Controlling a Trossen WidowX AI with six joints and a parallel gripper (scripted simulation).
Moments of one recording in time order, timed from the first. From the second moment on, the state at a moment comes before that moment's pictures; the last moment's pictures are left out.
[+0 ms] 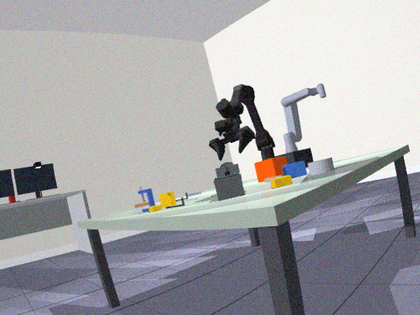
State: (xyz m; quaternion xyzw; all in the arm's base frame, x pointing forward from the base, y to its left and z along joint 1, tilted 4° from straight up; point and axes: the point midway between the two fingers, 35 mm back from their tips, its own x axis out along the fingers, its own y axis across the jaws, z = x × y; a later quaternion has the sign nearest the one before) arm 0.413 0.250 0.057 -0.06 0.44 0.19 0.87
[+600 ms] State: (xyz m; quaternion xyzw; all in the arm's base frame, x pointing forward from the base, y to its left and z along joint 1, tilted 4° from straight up) arm 0.414 0.251 0.057 -0.06 0.44 0.19 0.87
